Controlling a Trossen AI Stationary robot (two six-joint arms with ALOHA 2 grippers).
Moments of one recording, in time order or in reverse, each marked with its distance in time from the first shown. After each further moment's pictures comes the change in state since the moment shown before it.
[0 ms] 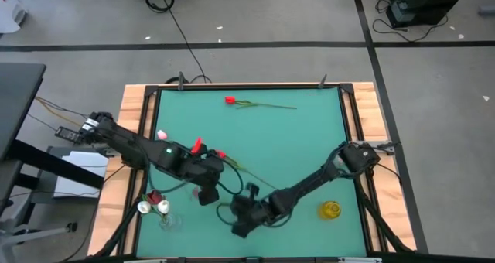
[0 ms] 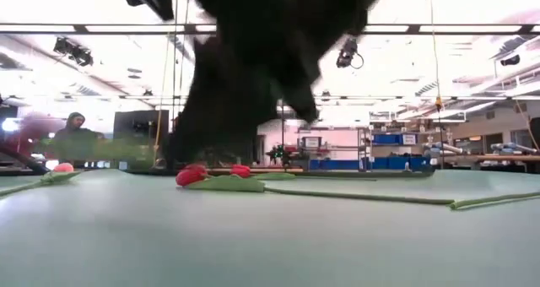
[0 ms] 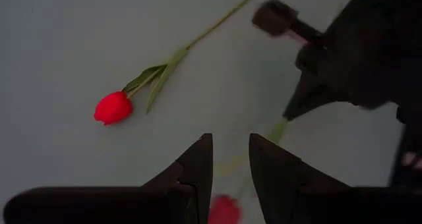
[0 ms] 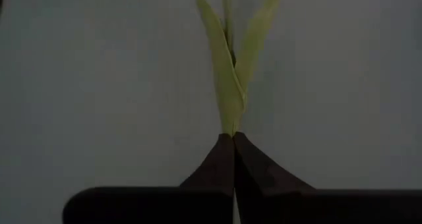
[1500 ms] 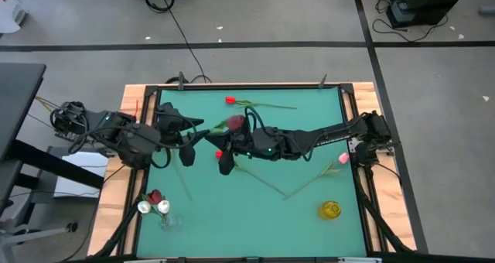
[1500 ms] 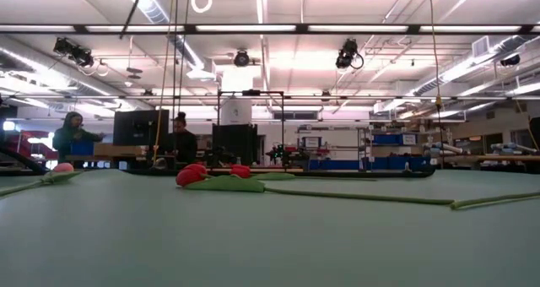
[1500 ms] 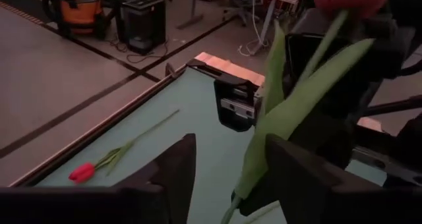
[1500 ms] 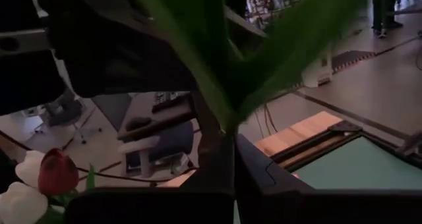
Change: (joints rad) left arm -0.002 -0.382 0.000 0.281 -0.549 0.119; right arm -0.330 -0.363 0.005 0.492 -0.063 -0.353
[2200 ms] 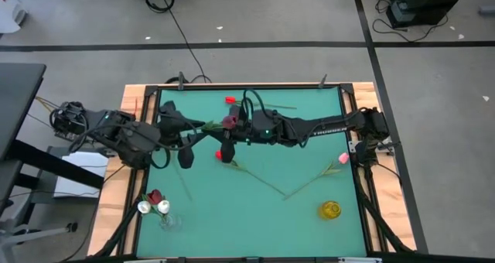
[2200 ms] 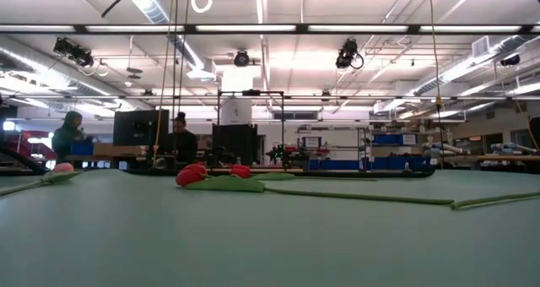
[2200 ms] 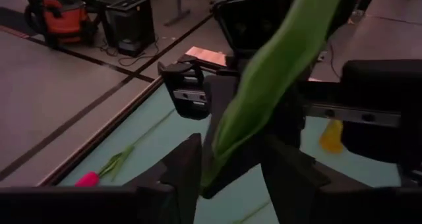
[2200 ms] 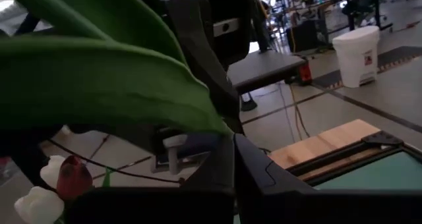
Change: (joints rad) left arm 0.023 -0.005 0.000 -0.006 0.071 0.120; right arm -0.104 0.000 0.001 0.042 -0.257 0.016
